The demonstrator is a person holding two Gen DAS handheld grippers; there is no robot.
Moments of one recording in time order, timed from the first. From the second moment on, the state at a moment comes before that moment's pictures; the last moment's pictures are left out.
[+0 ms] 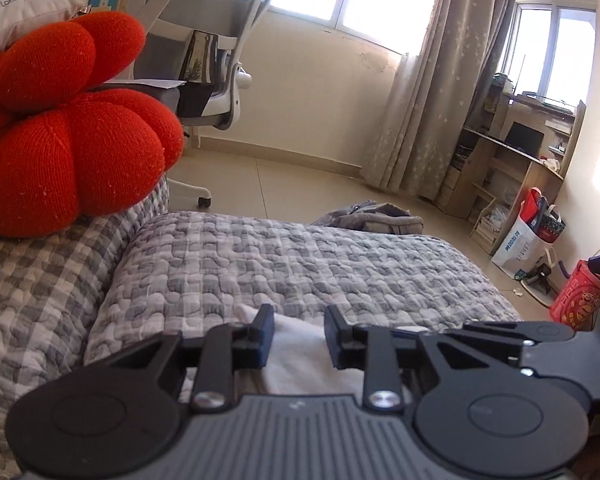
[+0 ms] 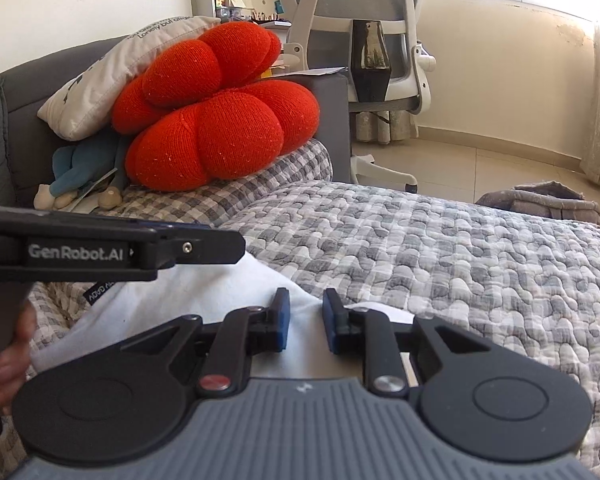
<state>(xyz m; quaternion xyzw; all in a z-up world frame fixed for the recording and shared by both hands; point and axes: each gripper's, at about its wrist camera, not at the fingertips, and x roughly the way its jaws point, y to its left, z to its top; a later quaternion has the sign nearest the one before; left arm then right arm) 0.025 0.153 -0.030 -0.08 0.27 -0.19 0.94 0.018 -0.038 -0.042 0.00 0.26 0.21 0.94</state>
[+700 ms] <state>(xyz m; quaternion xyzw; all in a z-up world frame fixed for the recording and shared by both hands) -0.052 0.181 -0.016 -0.08 0.25 -0.30 0.92 -0.039 -0.055 -0.007 0.01 0.32 0.28 0.90</state>
